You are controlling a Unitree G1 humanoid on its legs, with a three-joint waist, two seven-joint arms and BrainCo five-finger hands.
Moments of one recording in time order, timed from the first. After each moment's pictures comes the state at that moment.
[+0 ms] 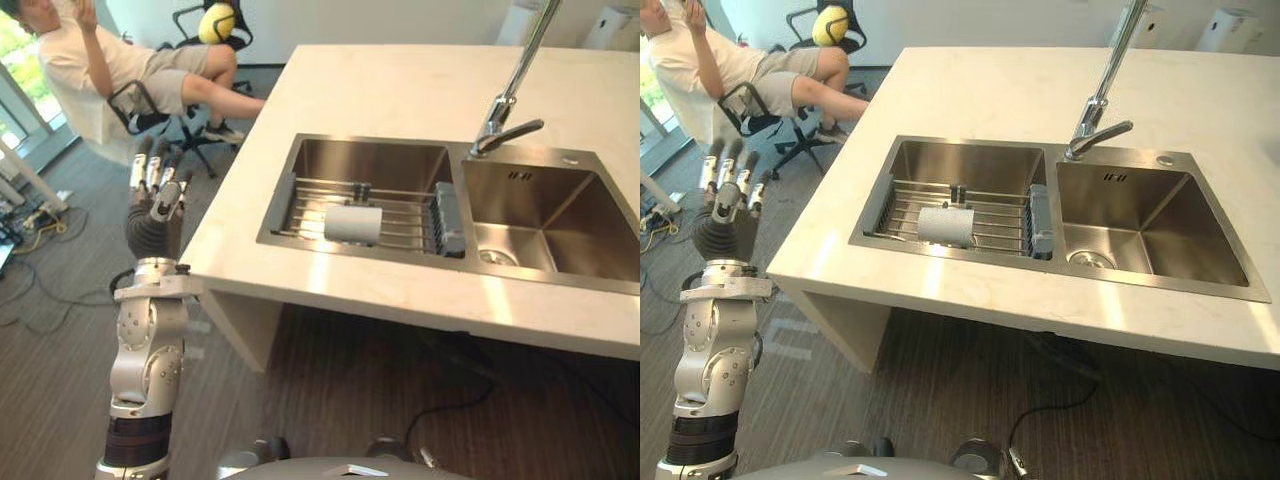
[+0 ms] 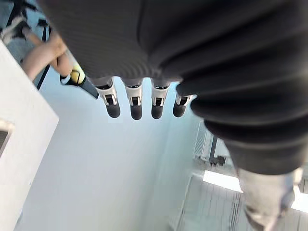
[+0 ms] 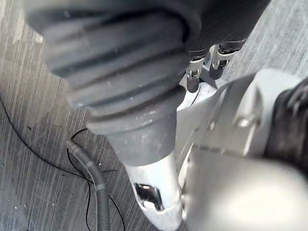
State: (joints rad) left arm -0.07 0.17 0.06 -0.36 -0.64 -0.06 -0.01; right arm 0.13 -0.10 -0.57 1.15 0.62 0.16 0.12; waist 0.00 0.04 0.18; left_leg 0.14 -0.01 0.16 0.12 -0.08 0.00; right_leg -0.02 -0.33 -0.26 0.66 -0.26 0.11
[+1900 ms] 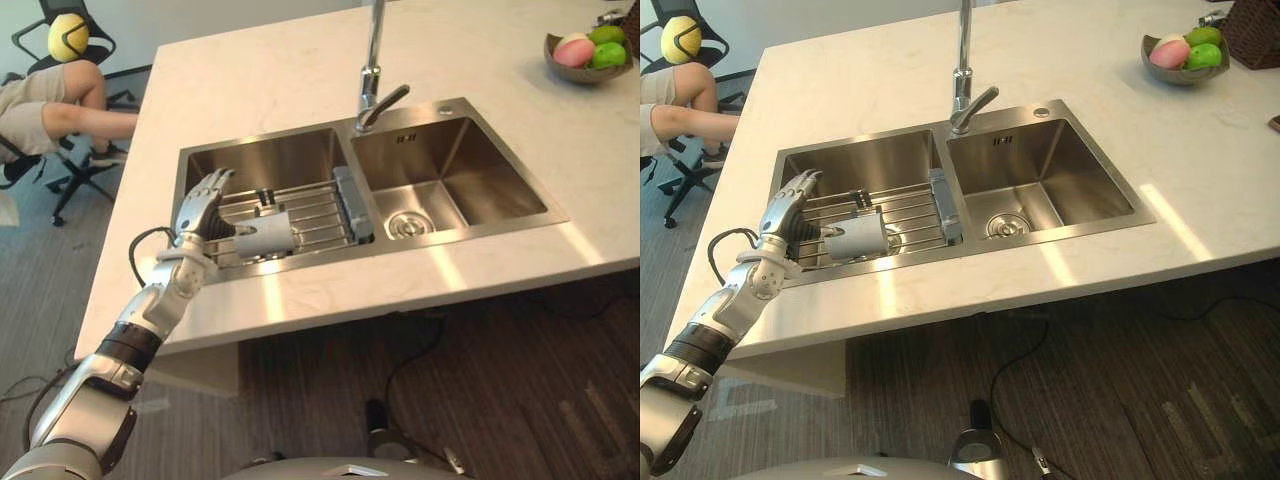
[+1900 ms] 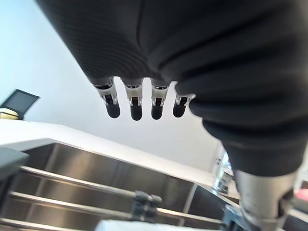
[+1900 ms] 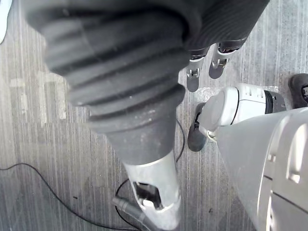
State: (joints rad) left arm -0.51 0.55 -0.42 0.41 0.49 -0.10 0.29; right arm 0.13 -0.13 -0.75 1.11 0.51 0.13 0.15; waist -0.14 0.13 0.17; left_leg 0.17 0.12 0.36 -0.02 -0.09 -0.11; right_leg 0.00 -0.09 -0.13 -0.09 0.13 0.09
